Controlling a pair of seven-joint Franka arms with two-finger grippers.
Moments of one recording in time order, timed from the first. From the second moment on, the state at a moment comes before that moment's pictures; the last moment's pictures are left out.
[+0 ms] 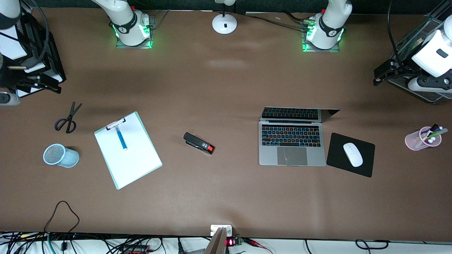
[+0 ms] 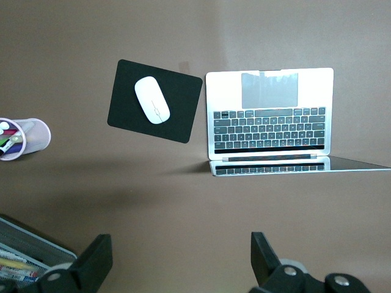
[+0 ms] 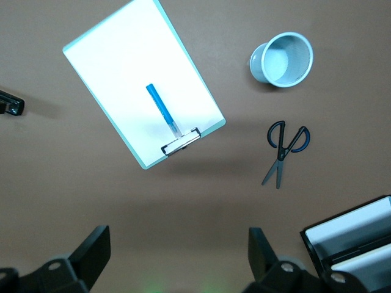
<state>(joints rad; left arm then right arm) 0.08 -0.03 -0.14 -1.63 0.00 1.56 -0.02 0.18 0.10 -0.22 -1.59 -0.01 1.56 -0.04</state>
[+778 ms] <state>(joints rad) 0.08 -0.02 -0.14 -1.63 0.00 1.55 -0.02 0.25 0.40 -0.21 -1.58 0.01 1.86 -0.13</state>
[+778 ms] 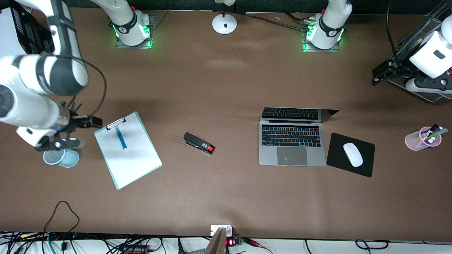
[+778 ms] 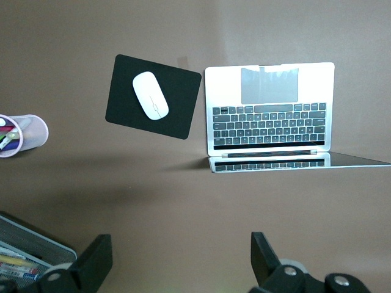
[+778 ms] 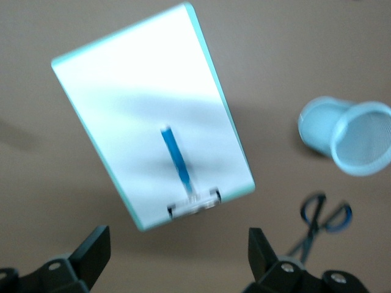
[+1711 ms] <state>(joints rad) -0.01 0.26 -0.15 -1.61 0.00 1.47 -0.06 0.24 0.69 -0.22 -1.57 0.09 2.10 -0.47</state>
